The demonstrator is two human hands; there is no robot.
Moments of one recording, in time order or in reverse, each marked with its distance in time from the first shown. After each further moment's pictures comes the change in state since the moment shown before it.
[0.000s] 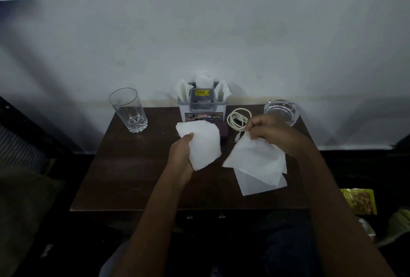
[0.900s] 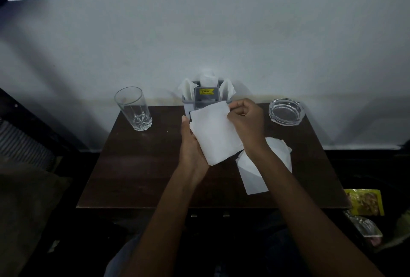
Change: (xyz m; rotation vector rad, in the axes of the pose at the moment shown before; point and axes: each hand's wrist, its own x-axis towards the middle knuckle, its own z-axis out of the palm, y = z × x) left_hand -0.008 -0.001 0.011 -0.321 -0.375 0.046; right_hand 0.030 -0.020 0.071 0.158 0.623 -0.092
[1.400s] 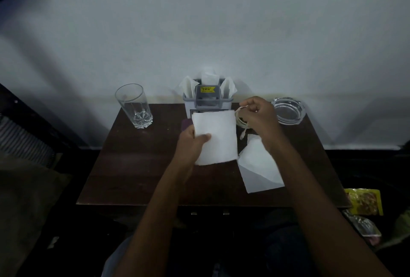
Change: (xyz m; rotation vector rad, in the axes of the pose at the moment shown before) left_hand -0.005 0.010 -0.010 0.789 0.162 0.187; right_hand 0.011 -0.003 -0.029 -0.037 -0.149 0.090
